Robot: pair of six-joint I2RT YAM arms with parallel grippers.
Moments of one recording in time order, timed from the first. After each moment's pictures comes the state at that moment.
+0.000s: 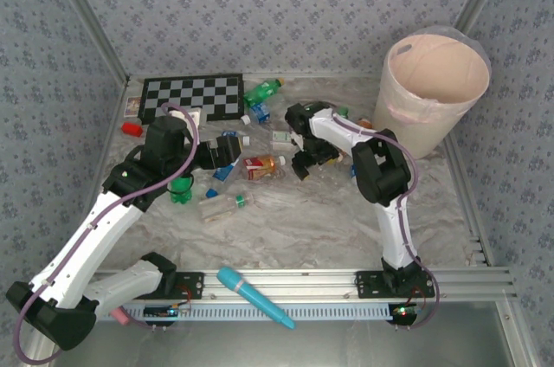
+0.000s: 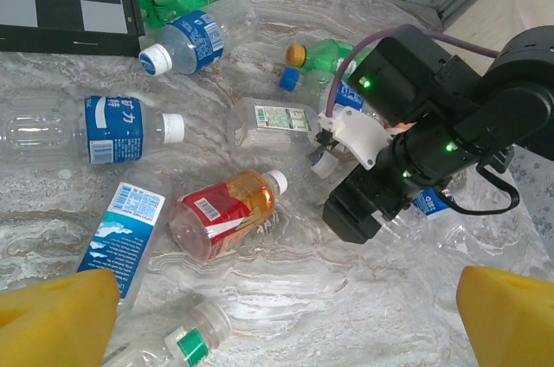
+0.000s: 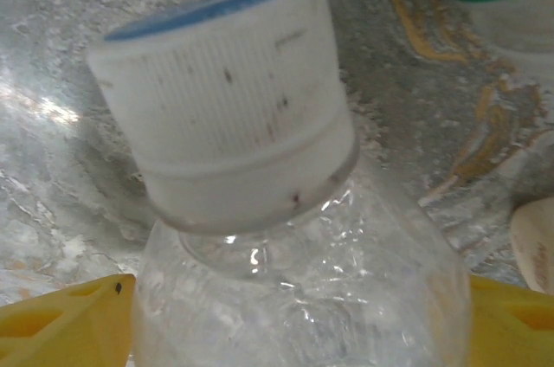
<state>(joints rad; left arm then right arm) -0.54 0.97 1.10 -0.69 0.07 -0.54 0.56 2.16 1.71 -1.19 0.11 -0.01</state>
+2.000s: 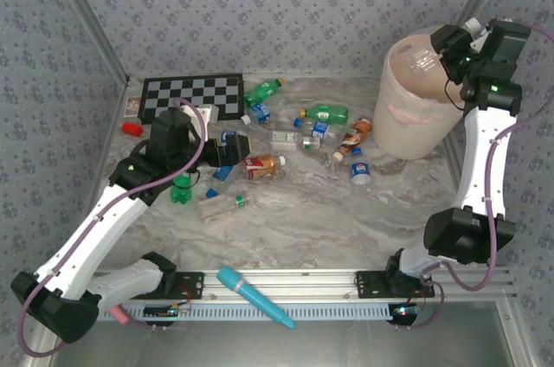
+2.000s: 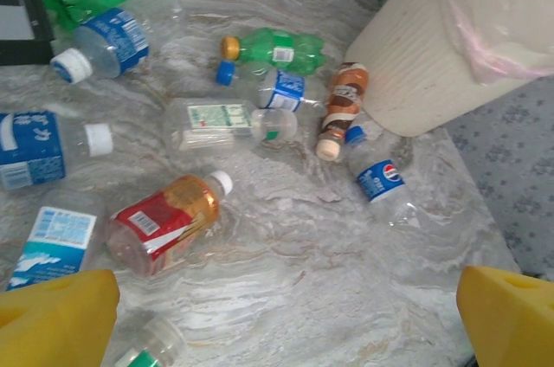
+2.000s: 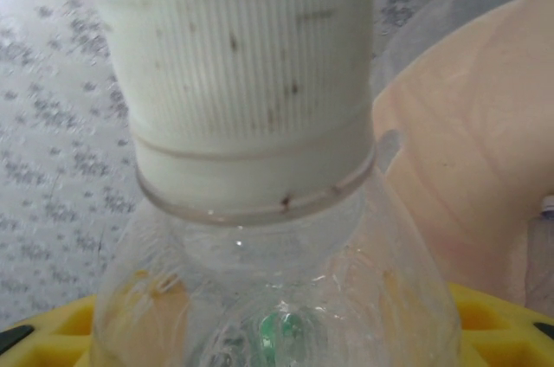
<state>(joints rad) -0.55 1.02 1.12 -0.61 0.22 -0.49 -0.31 1.51 1.79 -0.60 -0.37 0.78</state>
